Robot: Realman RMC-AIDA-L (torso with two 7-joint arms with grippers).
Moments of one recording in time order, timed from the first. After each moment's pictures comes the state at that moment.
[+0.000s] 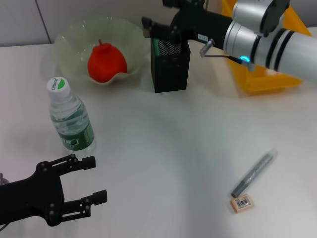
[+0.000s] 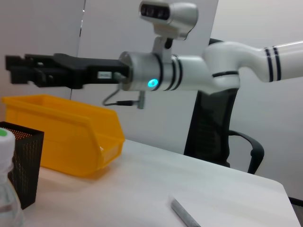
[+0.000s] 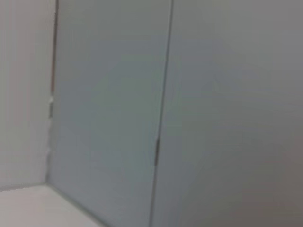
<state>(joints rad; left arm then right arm) -0.30 -2.07 0.78 0.61 1.87 1.80 -1.10 0.65 2.08 -1.34 -0.67 -1.18 -0.81 1.08</state>
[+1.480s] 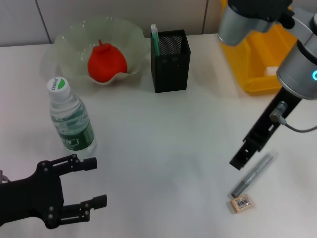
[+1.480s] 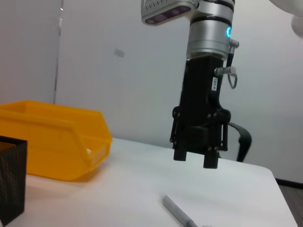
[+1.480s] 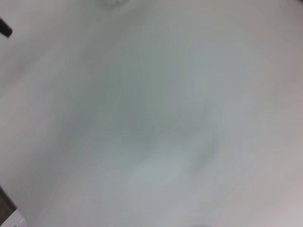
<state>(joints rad) -0.32 -2.06 0.78 0.63 1.90 1.83 -1.05 0.79 2.08 -1.30 -1.47 -2.62 -2.06 2.73</state>
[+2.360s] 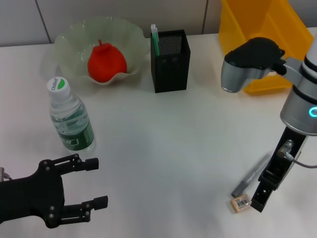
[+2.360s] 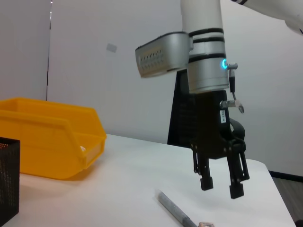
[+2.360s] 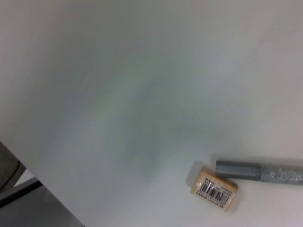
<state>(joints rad) -0.33 -2.06 0.78 0.65 1.92 1.84 -1.06 0.78 2.08 -1.36 -1.21 -2.66 -2.03 2.74</state>
